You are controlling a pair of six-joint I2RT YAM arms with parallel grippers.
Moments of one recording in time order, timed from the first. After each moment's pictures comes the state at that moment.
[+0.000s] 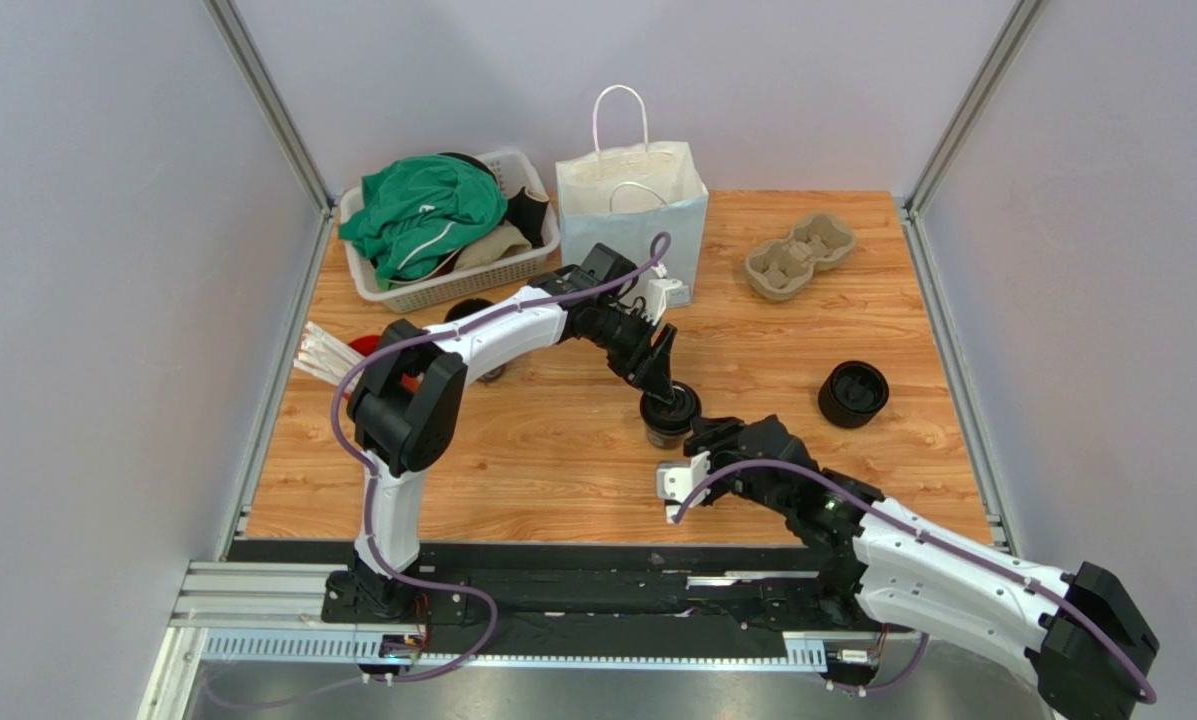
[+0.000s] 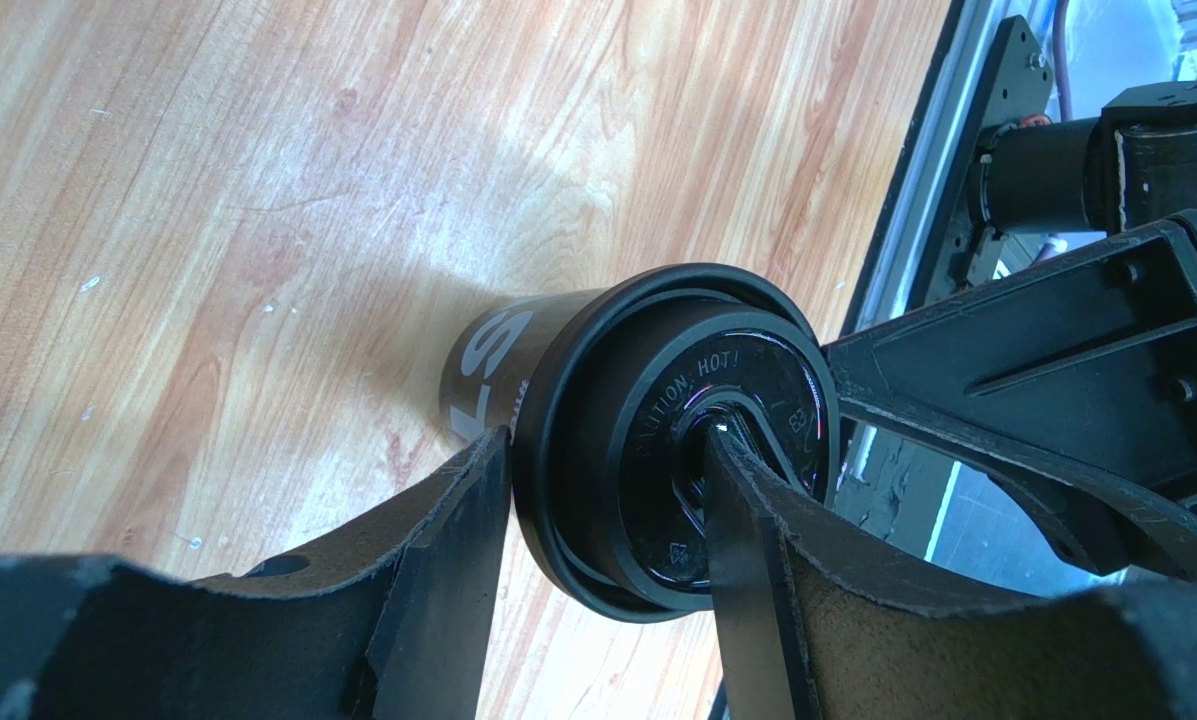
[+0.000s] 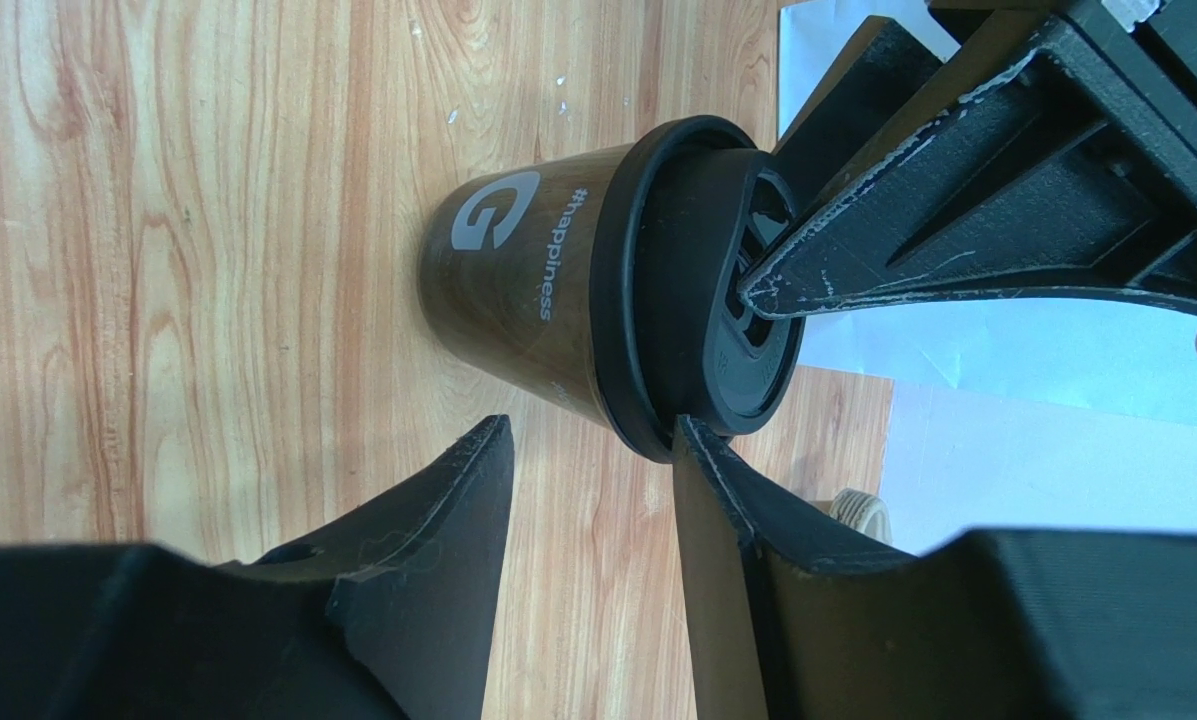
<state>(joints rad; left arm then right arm) -0.68 2.02 1.55 -0.52 0.76 0.00 0.87 0.79 0.32 -0.06 0.00 -1.09</state>
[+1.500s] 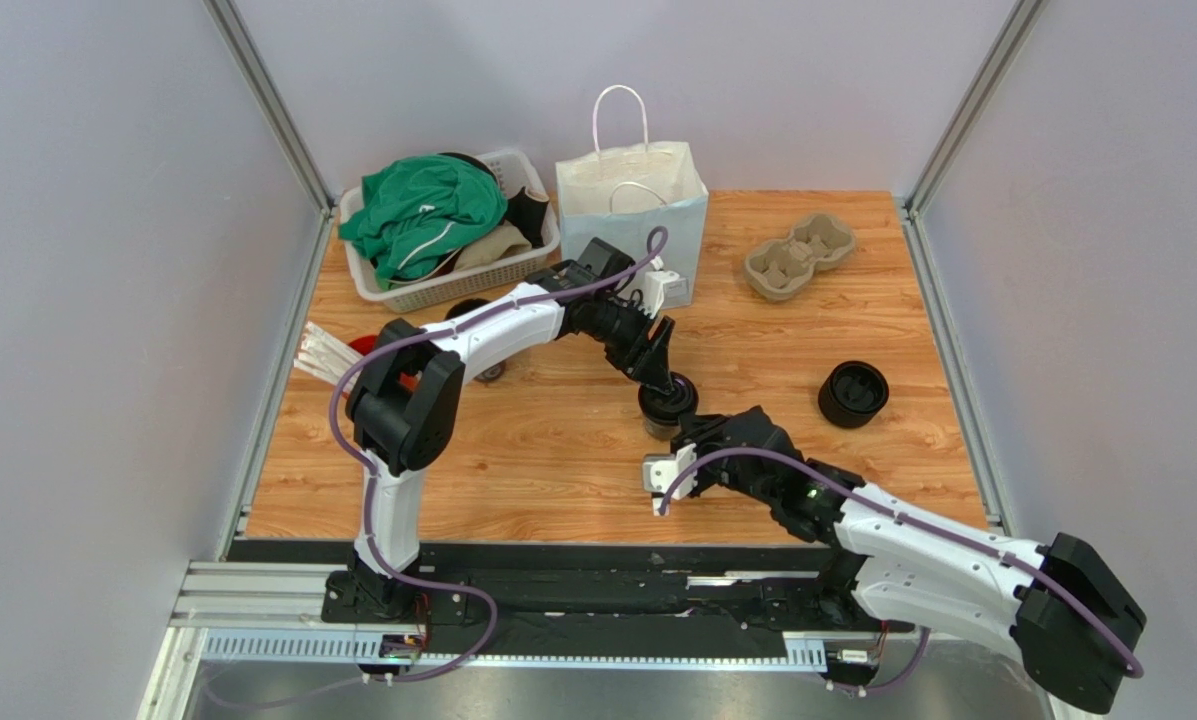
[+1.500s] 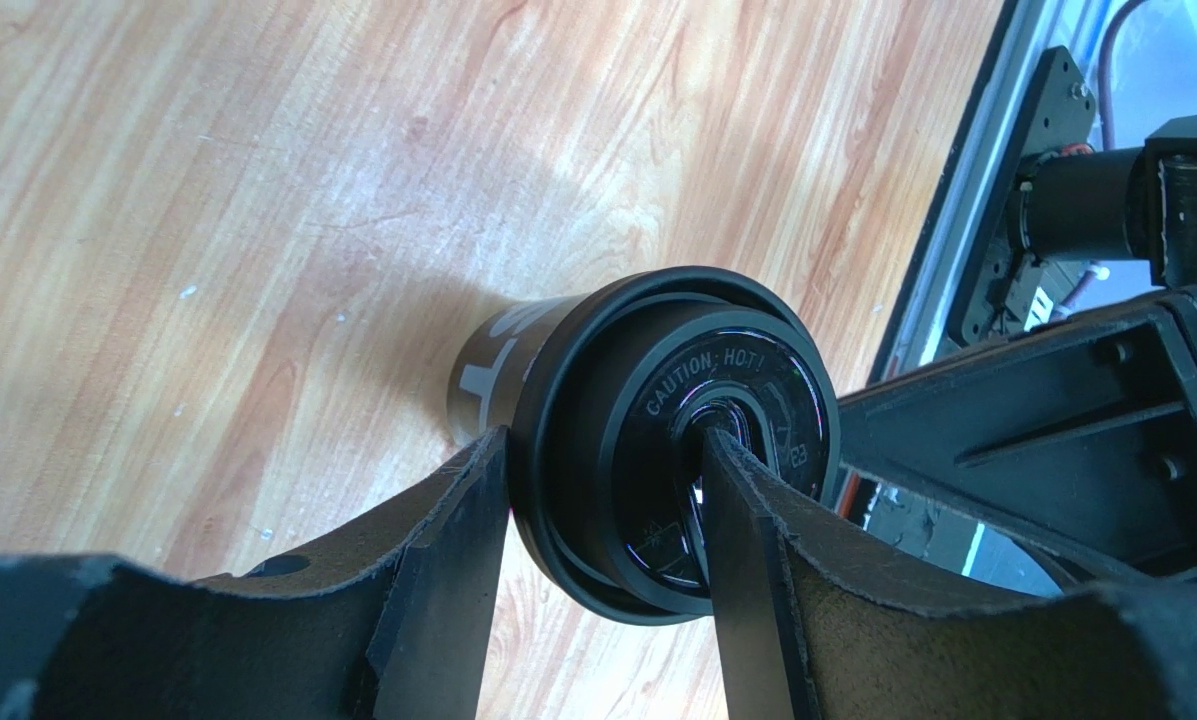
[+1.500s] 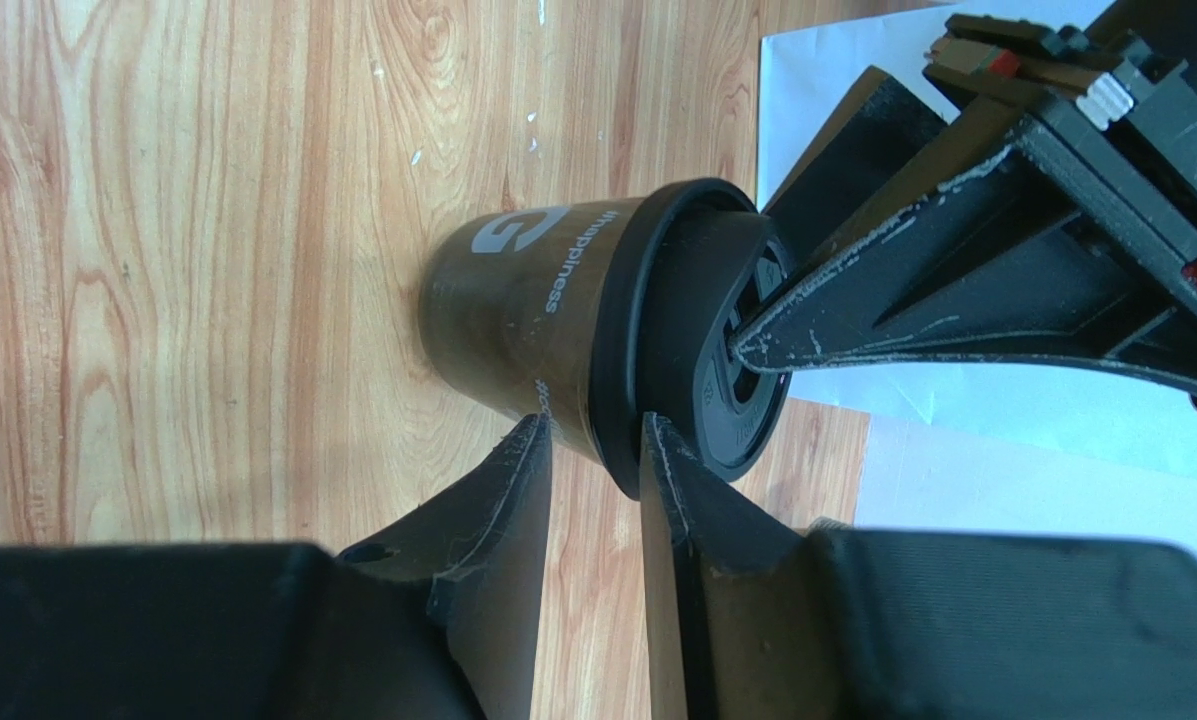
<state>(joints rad) -0.67 2.02 1.56 -0.50 0.72 0.00 0.87 0.93 0.36 0.02 0.01 -1.12</state>
